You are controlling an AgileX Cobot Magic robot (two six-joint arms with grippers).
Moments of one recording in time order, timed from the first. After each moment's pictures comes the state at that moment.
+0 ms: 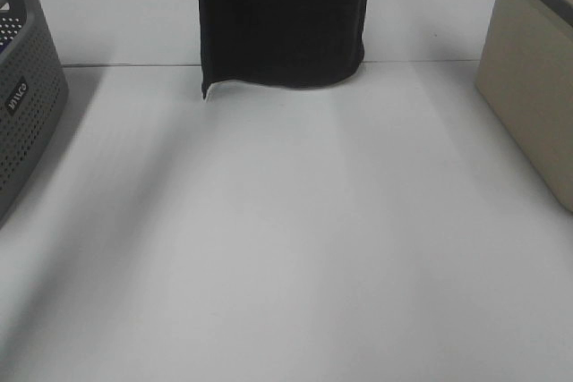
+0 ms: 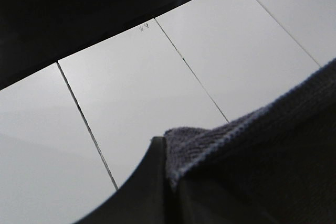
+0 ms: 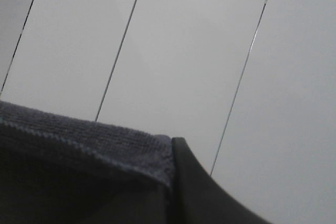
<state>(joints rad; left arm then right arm) -0.27 2.42 -2.60 0.28 -0.48 0.32 0.26 2.15 -2.34 -0.58 -0.18 0.23</state>
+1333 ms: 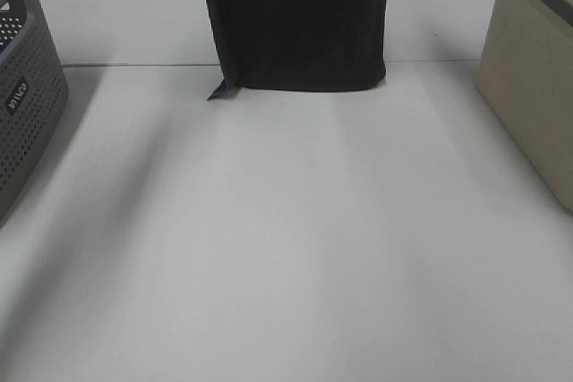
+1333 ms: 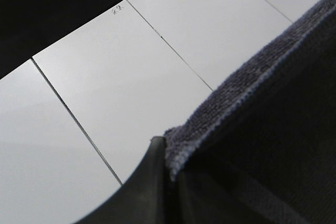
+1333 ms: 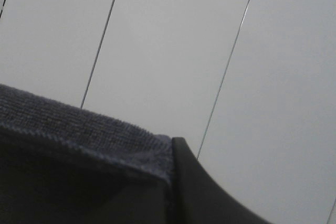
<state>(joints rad) -0.22 2.43 -2.60 0.59 -0.43 0.15 0.24 2.18 -2.37 -0.57 -0.09 0.23</state>
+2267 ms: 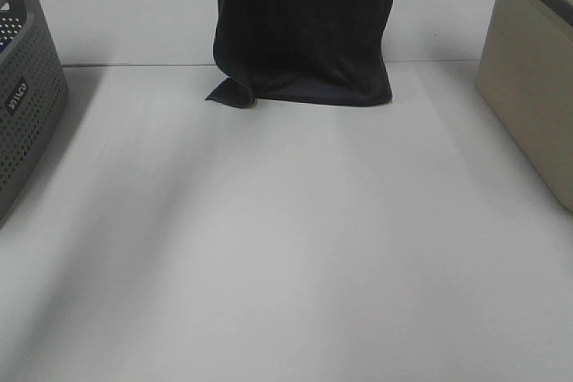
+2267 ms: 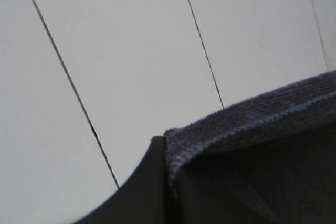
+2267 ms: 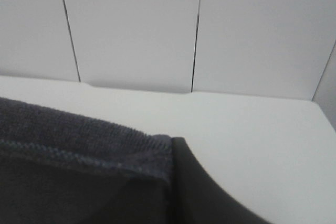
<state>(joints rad) -0.36 2.43 -2.60 0.78 0.16 -0.47 0.24 2.17 -2.37 -0.30 0.46 0.23</state>
